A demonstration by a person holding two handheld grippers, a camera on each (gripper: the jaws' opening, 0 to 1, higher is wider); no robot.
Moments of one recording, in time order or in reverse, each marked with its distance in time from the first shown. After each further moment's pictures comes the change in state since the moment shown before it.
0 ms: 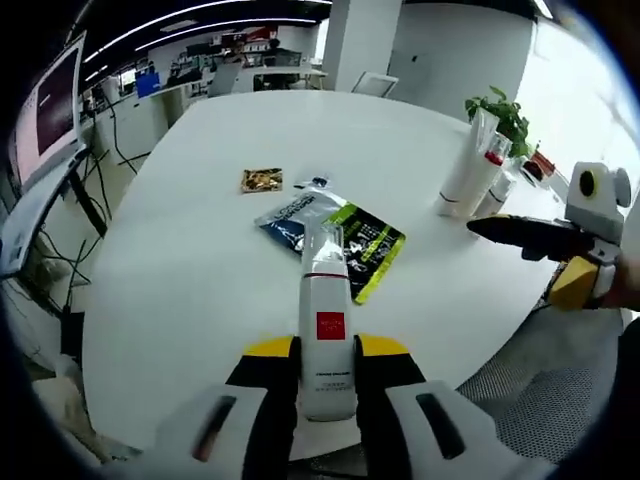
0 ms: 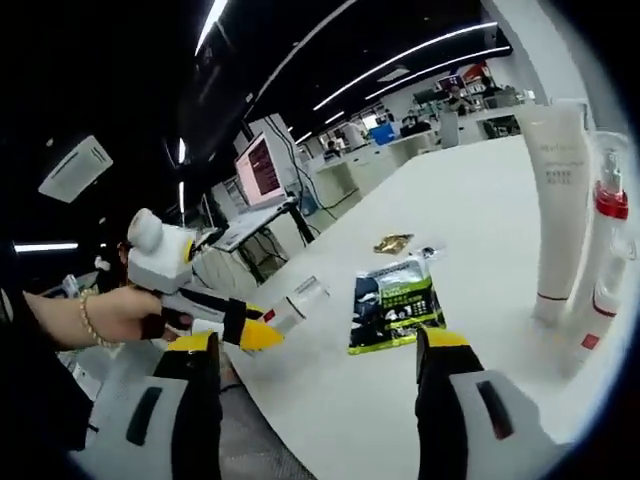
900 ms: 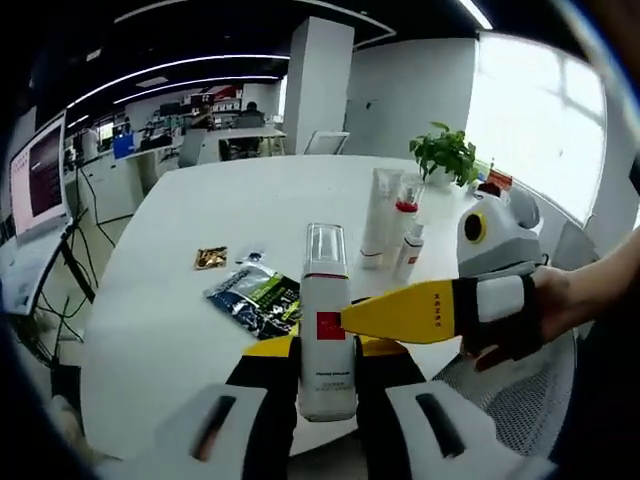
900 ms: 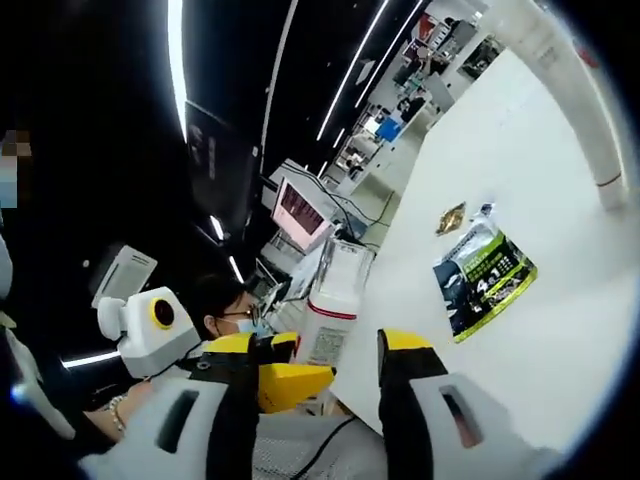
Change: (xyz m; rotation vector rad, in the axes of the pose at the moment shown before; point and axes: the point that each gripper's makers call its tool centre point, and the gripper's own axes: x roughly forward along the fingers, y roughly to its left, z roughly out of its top) left arm -0.051 -0.094 0.036 0.132 -0.242 -0.113; right arm 0.001 0.059 0.011 0.390 -0.122 0.236
